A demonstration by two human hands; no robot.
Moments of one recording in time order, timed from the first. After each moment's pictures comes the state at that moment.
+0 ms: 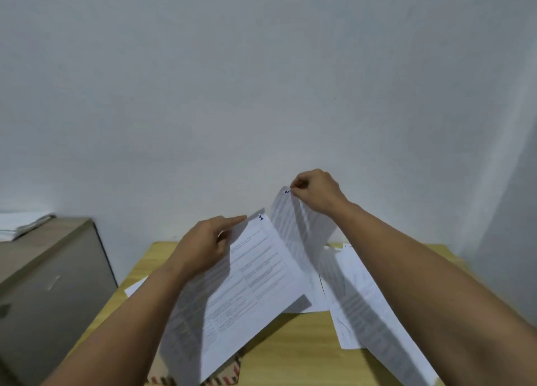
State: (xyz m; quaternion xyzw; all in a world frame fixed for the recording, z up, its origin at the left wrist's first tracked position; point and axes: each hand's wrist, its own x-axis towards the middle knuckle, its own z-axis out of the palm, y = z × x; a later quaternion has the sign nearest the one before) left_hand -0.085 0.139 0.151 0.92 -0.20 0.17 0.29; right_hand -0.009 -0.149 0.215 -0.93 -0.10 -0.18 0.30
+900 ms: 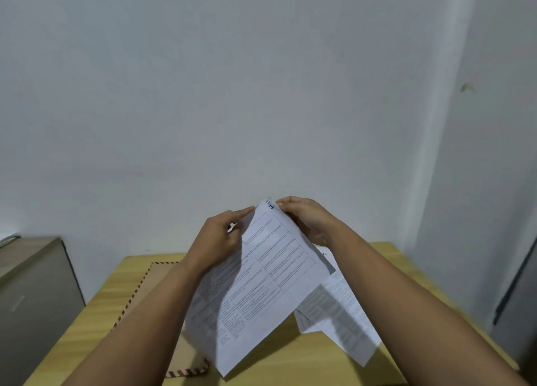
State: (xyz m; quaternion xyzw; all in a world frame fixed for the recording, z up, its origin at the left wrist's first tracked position) left_hand -0.124 0.046 0.183 0.85 -0.27 0.20 0.41; right_hand -0.118 -0.198 0.218 -0.70 -0.05 0.06 0.71
